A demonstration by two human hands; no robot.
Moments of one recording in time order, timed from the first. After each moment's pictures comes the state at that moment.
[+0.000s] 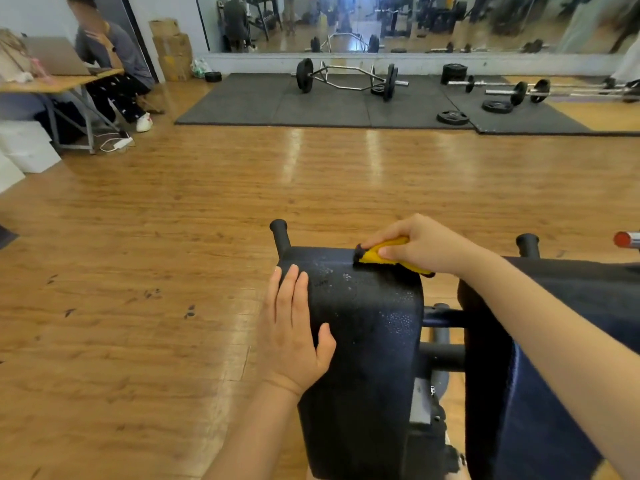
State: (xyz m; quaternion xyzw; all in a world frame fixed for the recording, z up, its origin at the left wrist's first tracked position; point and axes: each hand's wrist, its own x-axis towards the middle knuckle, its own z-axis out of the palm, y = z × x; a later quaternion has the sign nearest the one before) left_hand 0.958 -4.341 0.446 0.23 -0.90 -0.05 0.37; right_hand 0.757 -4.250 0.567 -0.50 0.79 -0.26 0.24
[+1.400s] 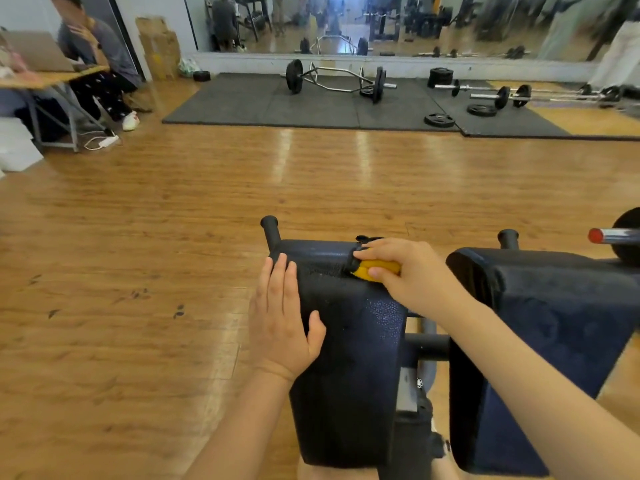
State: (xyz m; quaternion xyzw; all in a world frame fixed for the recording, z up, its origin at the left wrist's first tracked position) left_hand 0.957 -4.339 0.446 0.24 -0.89 -0.05 0.38; right_hand 0.805 -4.216 0.543 -0.51 0.81 -0.28 0.06
